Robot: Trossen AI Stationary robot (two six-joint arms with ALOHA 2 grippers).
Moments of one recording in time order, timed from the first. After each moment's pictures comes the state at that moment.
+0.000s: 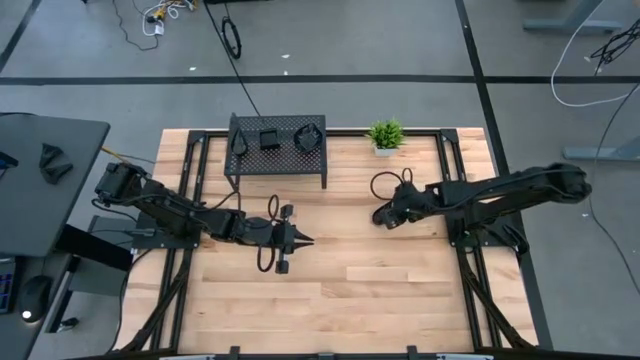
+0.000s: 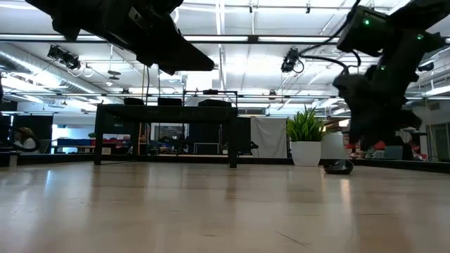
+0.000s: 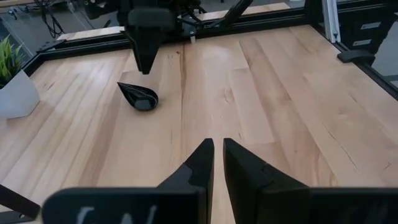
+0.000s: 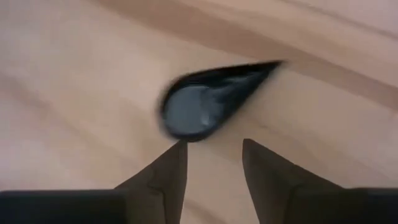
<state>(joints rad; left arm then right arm) -0.27 1.47 0.66 0.44 -0.27 0.01 -0.03 1.11 0.52 -0.54 0.13 1.07</state>
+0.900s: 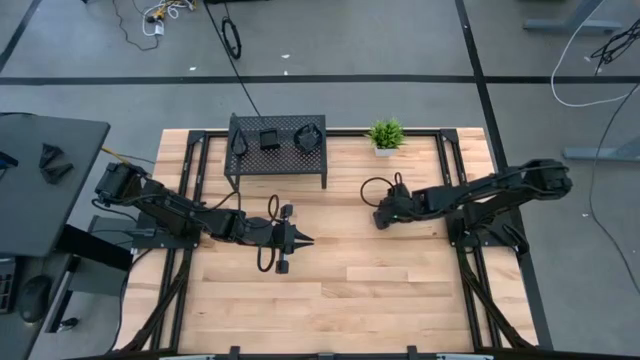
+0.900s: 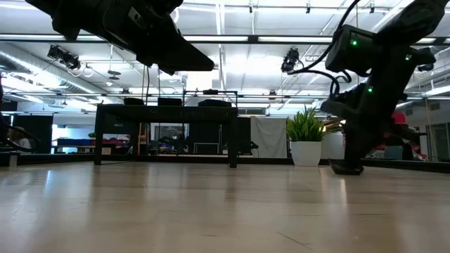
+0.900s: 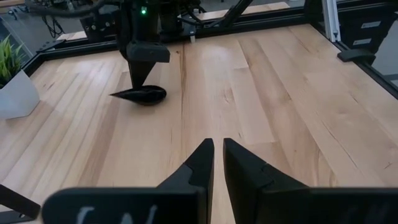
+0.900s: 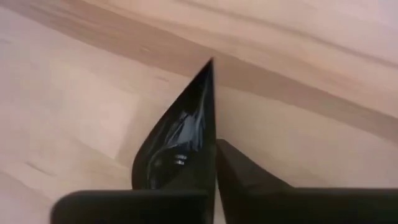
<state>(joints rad) -0.27 1.47 0.66 0.44 -0.27 0.01 0.00 1.33 0.52 -0.41 0.29 1.12</state>
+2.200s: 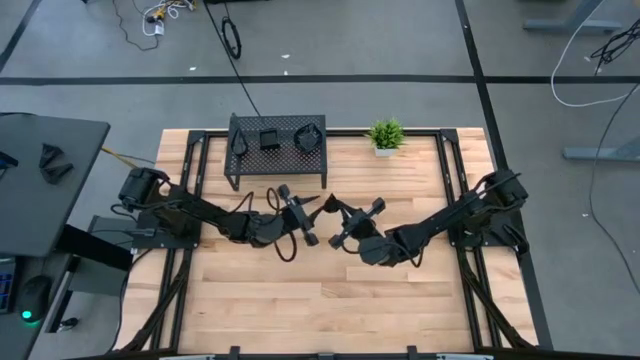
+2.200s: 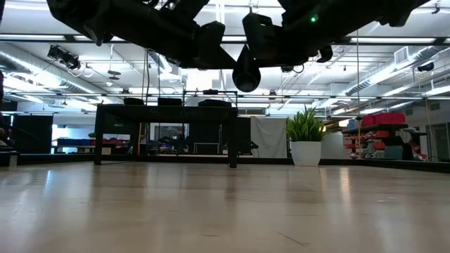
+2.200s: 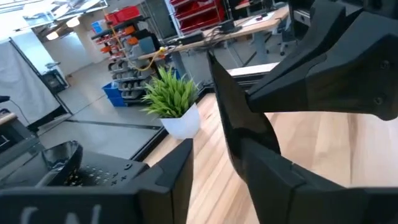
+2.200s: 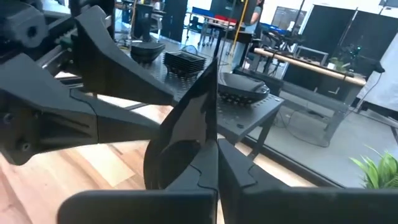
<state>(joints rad) -0.23 1.67 0.76 0.77 -0.85 0.19 0.37 1.74 0.89 0.49 1.26 0.14</state>
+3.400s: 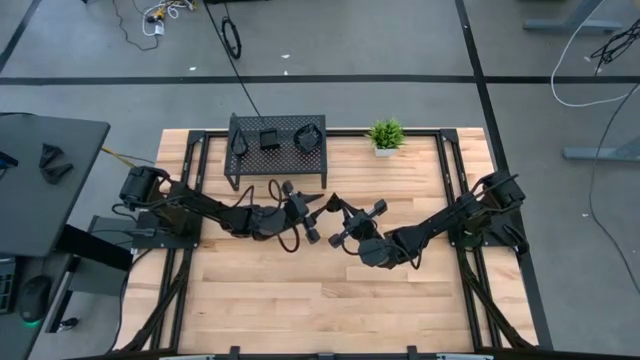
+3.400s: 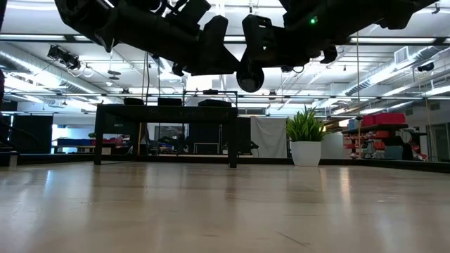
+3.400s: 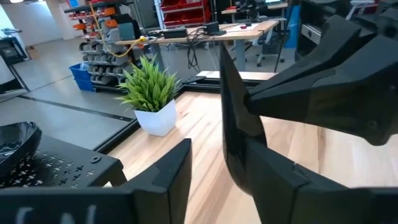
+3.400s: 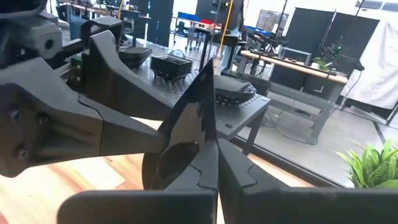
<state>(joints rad) -0.17 1.67 0.76 0.76 -0.70 0.01 0.38 1.77 0.89 0.55 1.33 0.14</state>
